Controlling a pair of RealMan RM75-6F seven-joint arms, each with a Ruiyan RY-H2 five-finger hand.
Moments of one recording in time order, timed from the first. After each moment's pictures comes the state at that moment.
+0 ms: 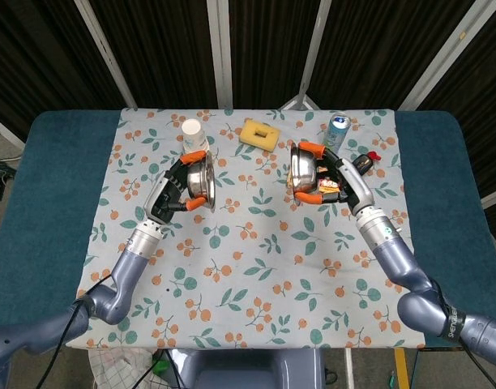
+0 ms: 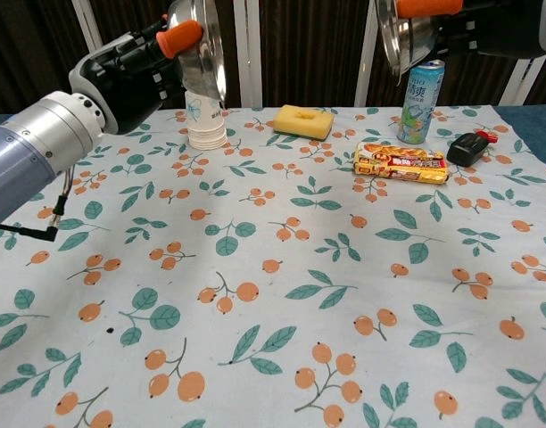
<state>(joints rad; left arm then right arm) -0.75 -1.78 -0.39 -1.11 1.47 1.07 -1.44 0.64 -1.24 0.57 -1.67 -0.99 0.67 0.72</state>
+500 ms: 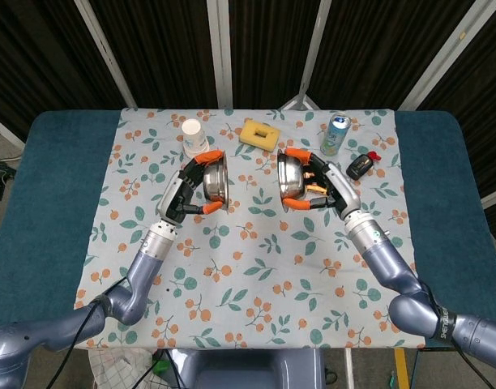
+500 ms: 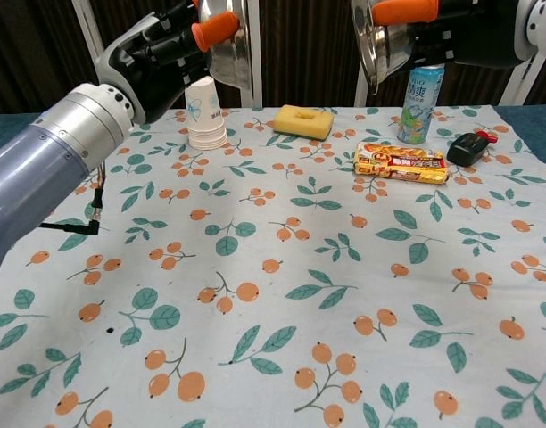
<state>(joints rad) -0.80 -1.86 -0.39 -1.09 1.47 1.15 -1.29 0.68 -1.26 0.56 -1.71 -0.94 0.68 0.69</state>
